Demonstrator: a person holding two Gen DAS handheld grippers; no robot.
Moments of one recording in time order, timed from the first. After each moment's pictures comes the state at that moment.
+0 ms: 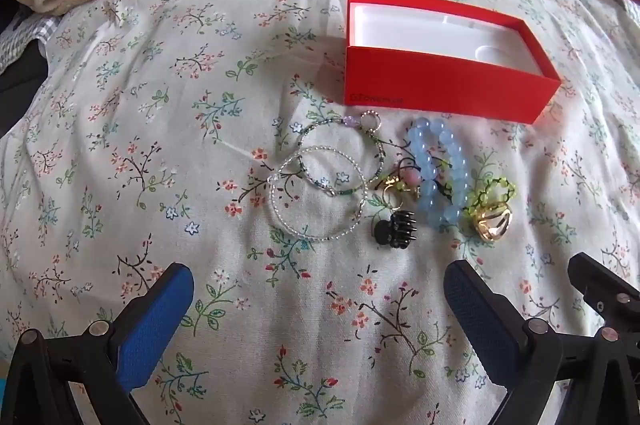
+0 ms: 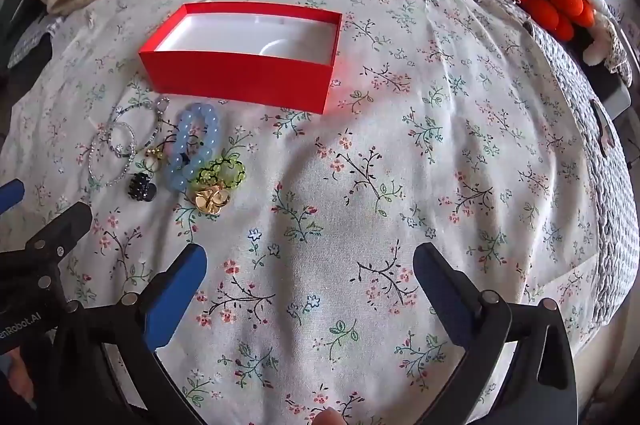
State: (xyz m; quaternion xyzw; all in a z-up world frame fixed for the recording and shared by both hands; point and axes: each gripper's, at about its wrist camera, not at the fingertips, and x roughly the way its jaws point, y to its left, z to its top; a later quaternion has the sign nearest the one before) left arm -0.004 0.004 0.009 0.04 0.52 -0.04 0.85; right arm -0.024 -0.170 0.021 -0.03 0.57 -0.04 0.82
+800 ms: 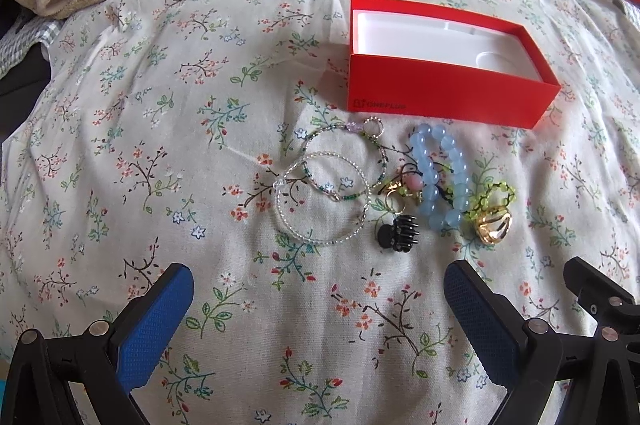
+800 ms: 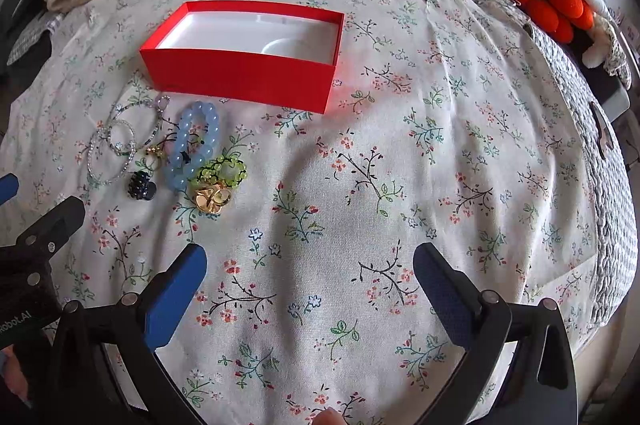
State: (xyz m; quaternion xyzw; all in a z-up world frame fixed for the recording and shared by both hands) left arm -0.004 0.005 0.013 0.05 0.51 -0.04 0.86; right arm -0.025 -0.167 0.020 -0.02 0.57 -0.04 0.82
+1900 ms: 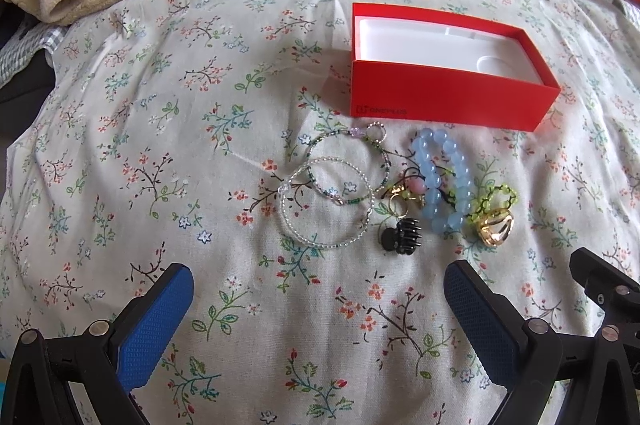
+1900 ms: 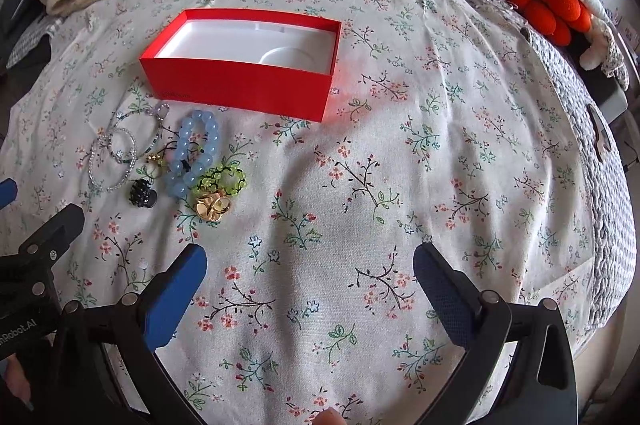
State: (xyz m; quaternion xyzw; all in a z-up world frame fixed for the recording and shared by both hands) left arm -0.005 0.006 0.015 0.05 0.50 -0.03 0.86; right arm -0.022 -0.166 0.025 -0.03 0.57 -0.05 0.82
